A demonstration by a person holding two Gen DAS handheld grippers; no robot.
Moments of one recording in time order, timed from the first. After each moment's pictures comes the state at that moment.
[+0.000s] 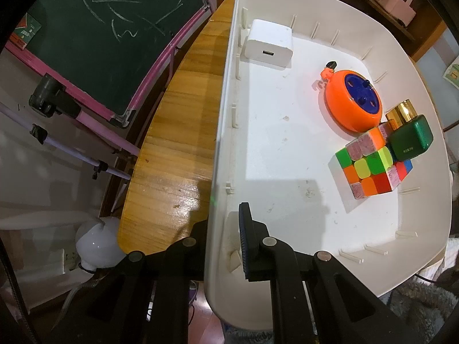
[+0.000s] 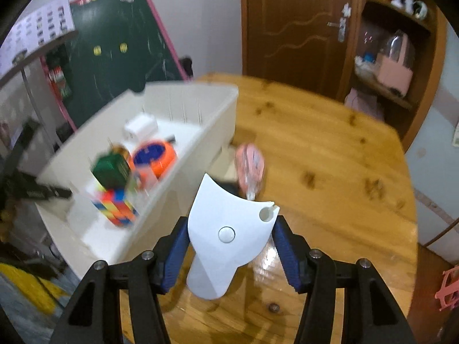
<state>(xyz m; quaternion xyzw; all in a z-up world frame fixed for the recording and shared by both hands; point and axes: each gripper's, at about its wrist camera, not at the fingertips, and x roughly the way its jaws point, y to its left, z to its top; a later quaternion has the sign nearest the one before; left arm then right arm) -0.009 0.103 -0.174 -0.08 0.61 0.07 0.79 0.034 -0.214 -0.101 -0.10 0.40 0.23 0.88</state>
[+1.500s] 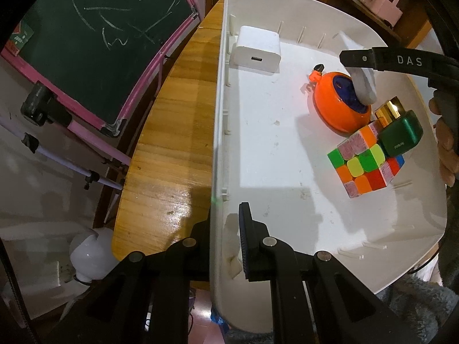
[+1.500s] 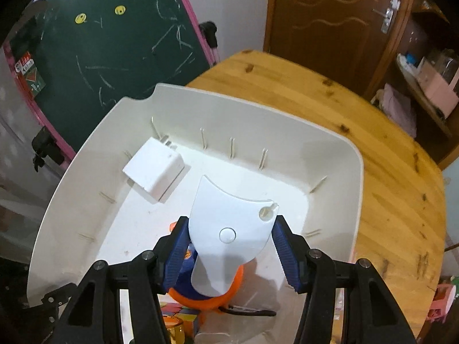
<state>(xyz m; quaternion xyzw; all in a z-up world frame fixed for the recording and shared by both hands) -0.011 0.104 -0.178 -0.08 0.59 0.04 0.80 0.149 -0.037 -0.124 -0.16 0.51 0.24 0.81</state>
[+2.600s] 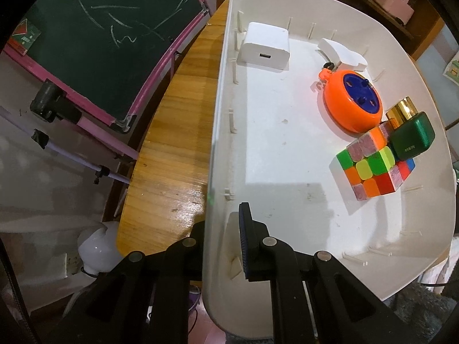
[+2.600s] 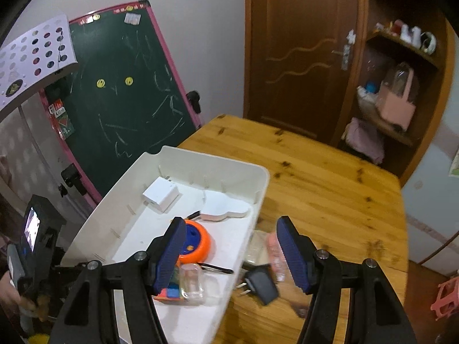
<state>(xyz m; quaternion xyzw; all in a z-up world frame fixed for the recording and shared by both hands) -0.010 0.096 -0.175 -0.07 0.60 0.07 0.79 0.065 -0.138 -0.020 -0.11 0.37 0.22 0.90</state>
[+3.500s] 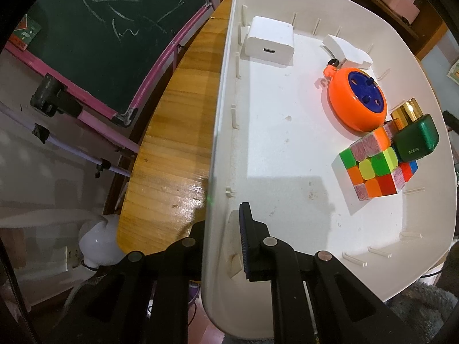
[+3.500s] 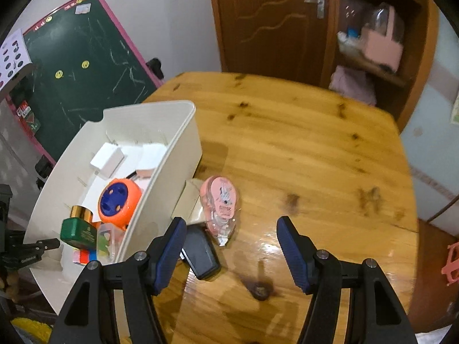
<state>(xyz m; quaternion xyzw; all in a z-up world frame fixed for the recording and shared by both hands) -0.005 0.098 -0.177 -0.08 0.62 0.08 0.78 0.118 -0.219 -0.105 -0.06 0.47 0.20 0.86</state>
